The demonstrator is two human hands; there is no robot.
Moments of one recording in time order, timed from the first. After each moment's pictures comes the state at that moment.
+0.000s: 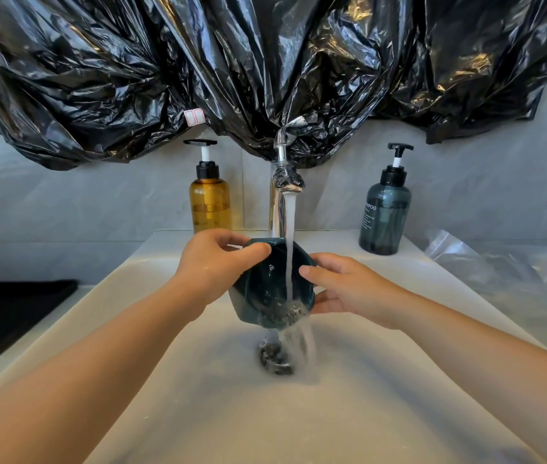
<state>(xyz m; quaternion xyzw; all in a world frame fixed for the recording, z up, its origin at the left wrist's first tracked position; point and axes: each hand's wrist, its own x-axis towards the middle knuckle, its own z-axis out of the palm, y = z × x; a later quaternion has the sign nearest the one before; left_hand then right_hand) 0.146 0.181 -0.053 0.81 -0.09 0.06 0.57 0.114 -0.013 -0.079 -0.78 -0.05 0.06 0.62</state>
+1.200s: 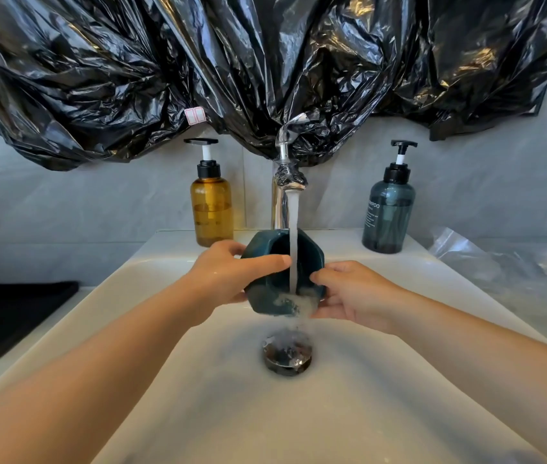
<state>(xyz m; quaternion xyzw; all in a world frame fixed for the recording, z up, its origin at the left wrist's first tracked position) 0.144 0.179 -0.054 0.82 -0.08 -0.08 0.57 0.116 -0.005 -0.082 -0.69 0.05 0.07 0.71</state>
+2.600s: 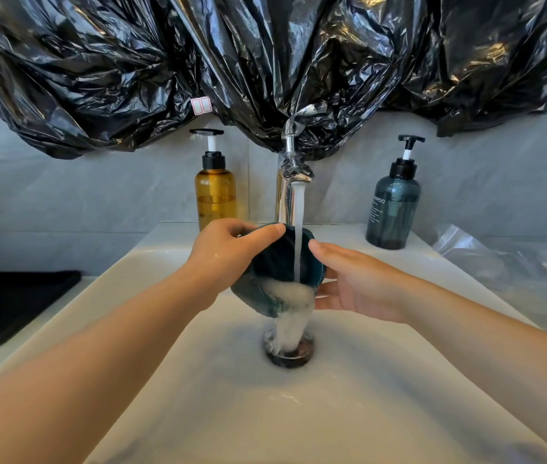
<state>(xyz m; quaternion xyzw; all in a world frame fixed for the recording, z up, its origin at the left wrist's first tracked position) 0.140 0.177 -0.049 0.81 -0.11 0.05 0.57 0.112 -0.009 -0.073 -0.70 -0.06 0.13 0.70</state>
